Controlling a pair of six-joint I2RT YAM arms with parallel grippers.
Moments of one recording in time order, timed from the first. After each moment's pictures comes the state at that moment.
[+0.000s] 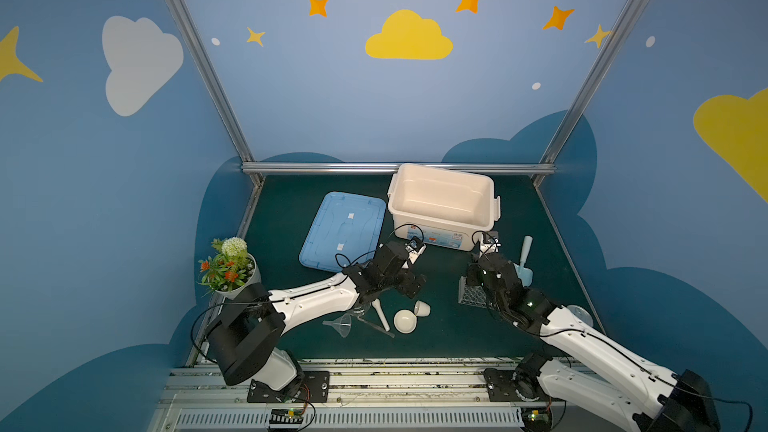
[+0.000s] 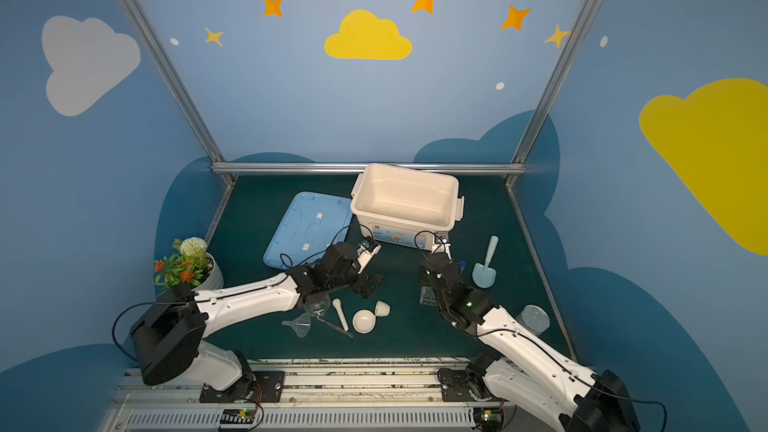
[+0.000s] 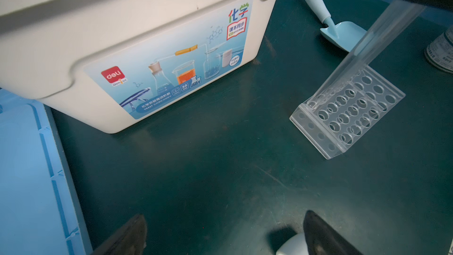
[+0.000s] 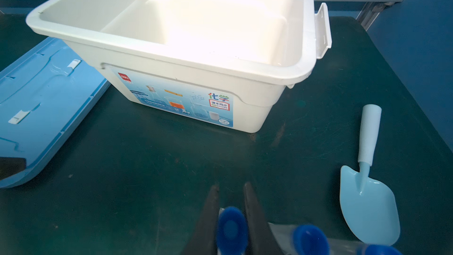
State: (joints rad) left arm -0.87 1.51 0.88 -0.04 -0.06 -0.06; right arm 0.72 0.92 0.58 -0.25 0.54 0.34
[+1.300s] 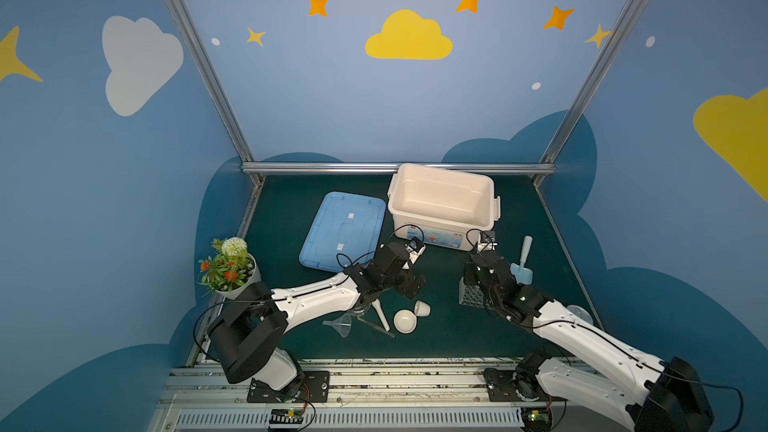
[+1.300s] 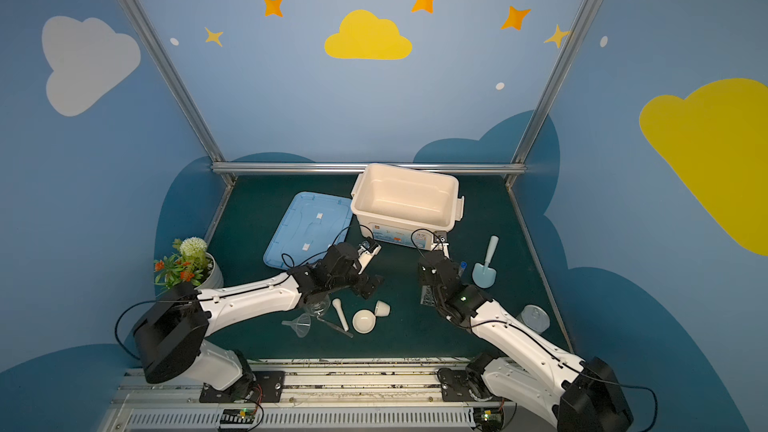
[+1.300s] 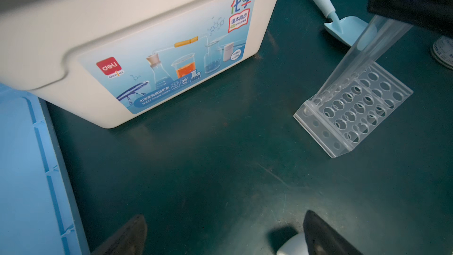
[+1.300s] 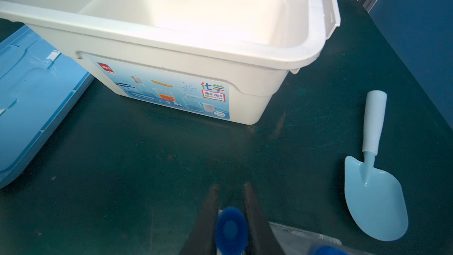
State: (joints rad) left arm -0.87 1.53 0.88 -0.05 -0.06 -0.07; right arm 0.69 1.00 0.59 -0.24 0.53 0.39
